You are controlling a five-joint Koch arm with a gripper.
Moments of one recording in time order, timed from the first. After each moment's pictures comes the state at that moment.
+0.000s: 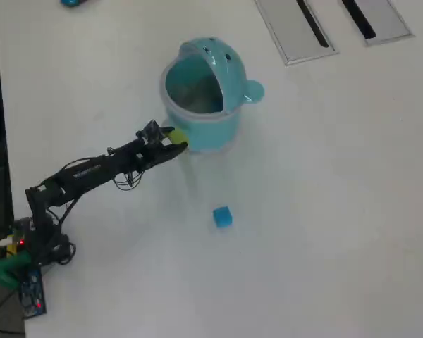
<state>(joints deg) -19.9 82.0 93.1 10.0 -85.5</state>
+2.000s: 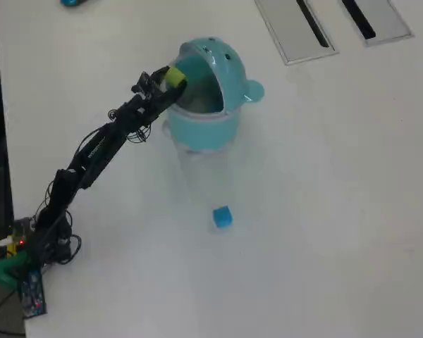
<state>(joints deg) -31.1 56.9 37.3 21.9 -80.6</state>
